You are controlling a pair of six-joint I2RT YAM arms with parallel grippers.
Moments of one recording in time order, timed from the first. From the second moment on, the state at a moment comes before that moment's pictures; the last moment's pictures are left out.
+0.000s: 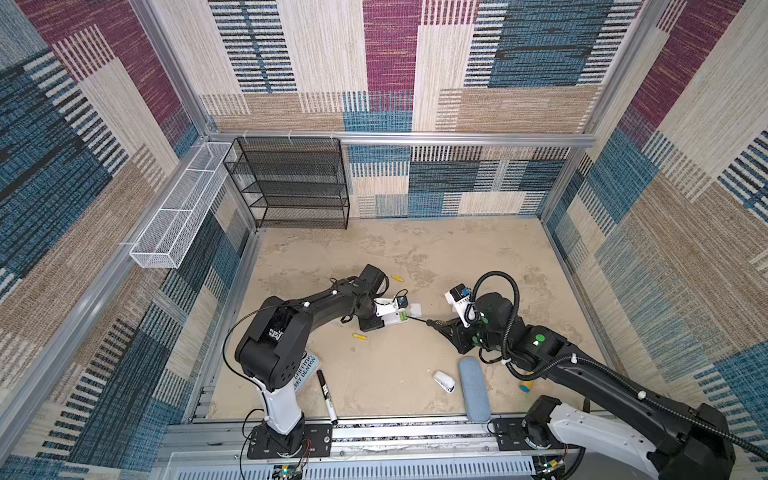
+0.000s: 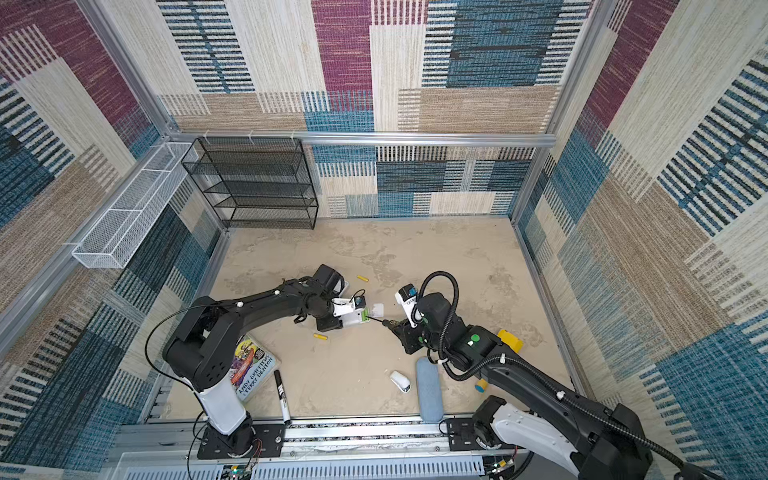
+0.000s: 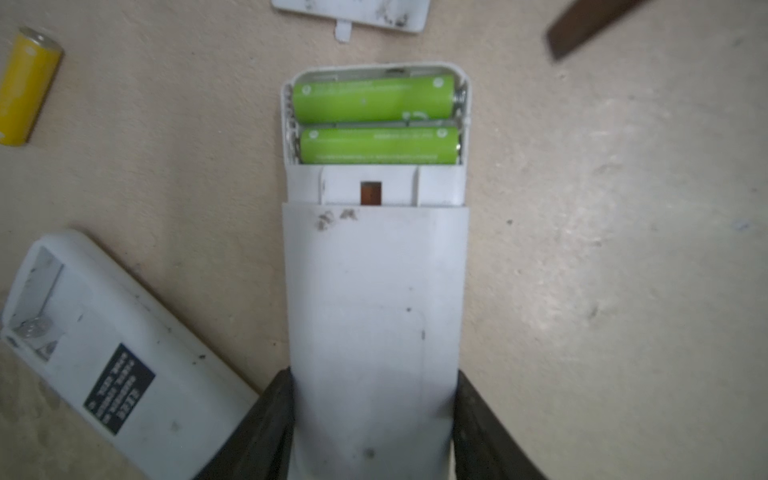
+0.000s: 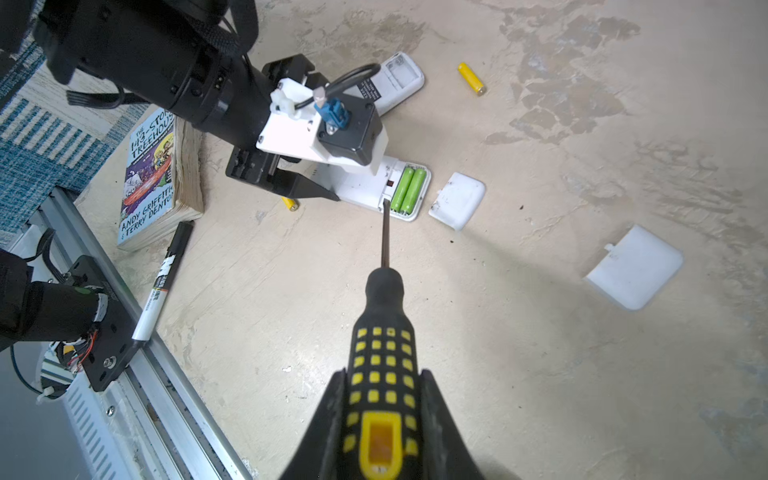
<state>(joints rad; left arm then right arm) -0.55 1.80 1.10 -0.53 0.08 0.83 0.73 0.97 0.69 -0.42 -0.14 0.29</state>
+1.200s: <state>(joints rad) -0.53 1.84 1.16 -0.63 0.14 0.87 0.92 1.10 0.70 -0.39 0.12 0.24</state>
